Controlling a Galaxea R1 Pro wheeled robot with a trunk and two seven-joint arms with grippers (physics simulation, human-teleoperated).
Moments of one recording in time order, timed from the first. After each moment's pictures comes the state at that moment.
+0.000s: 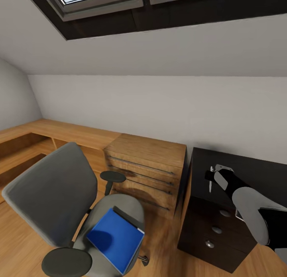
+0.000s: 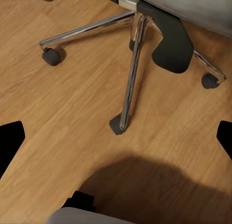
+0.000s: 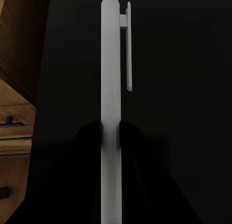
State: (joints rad) left arm 0.16 0.04 -0.29 -0.77 0.47 -0.27 0.27; right arm -1.09 -0.20 -0.04 -0.22 -0.29 0.36 -0.18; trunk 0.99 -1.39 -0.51
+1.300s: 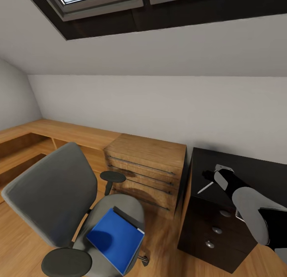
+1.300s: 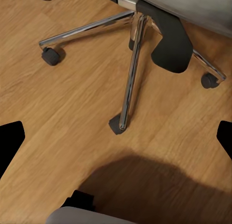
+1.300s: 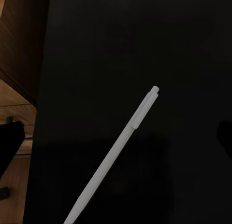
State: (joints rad) left arm 0.16 0.04 -0.29 -0.77 0.47 -0.27 0.27; right arm -1.09 -0.20 -0.04 -0.22 -0.29 0.36 -0.18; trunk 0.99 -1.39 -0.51
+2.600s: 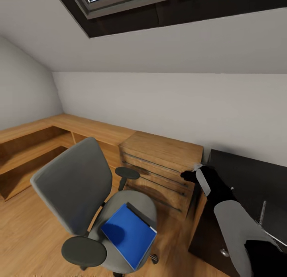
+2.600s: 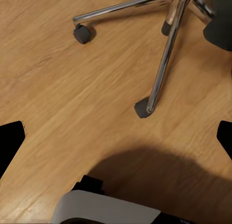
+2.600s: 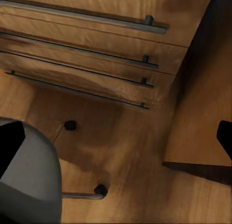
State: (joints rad) left arm 0.16 0.04 -0.29 -0.73 0.47 -0.27 0.27; right arm -0.89 -0.02 -0.04 -0.75 -0.25 0.78 -0.20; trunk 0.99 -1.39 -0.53
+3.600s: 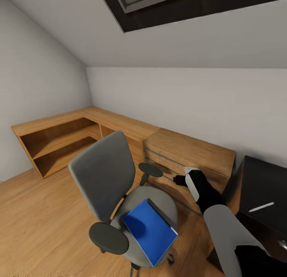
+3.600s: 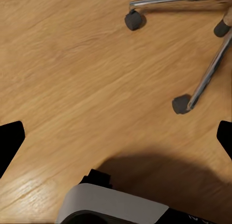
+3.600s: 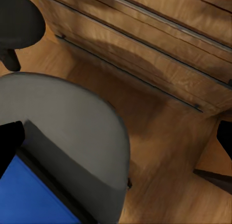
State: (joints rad) left arm 0.16 0.04 -0.28 -0.73 0.48 -0.28 0.28; right arm -0.86 0.07 -0.03 -0.74 -0.14 0.76 -0.21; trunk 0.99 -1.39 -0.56
